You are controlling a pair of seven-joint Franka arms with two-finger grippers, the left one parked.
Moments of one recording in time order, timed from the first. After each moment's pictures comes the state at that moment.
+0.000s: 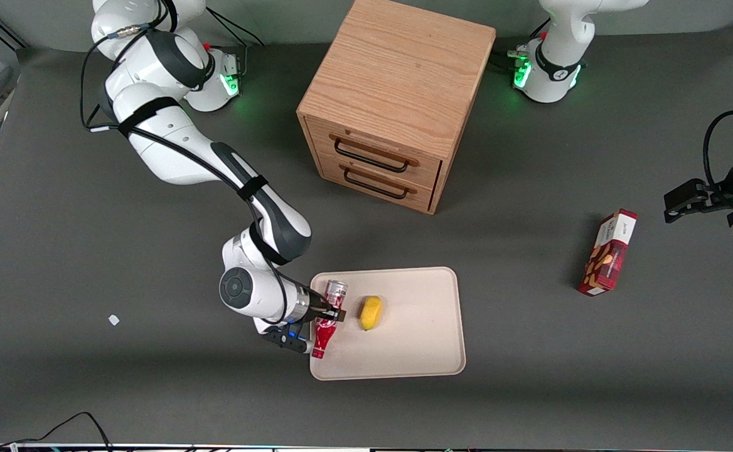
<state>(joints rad) 0.22 1.10 0.37 -1.07 -0.02 2.28 0.73</state>
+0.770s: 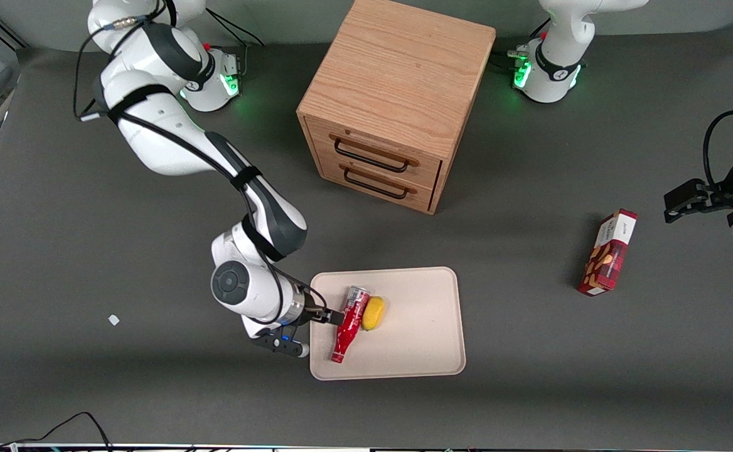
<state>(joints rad) 0.22 1.00 0.37 -1.03 -0.12 2.13 0.73</state>
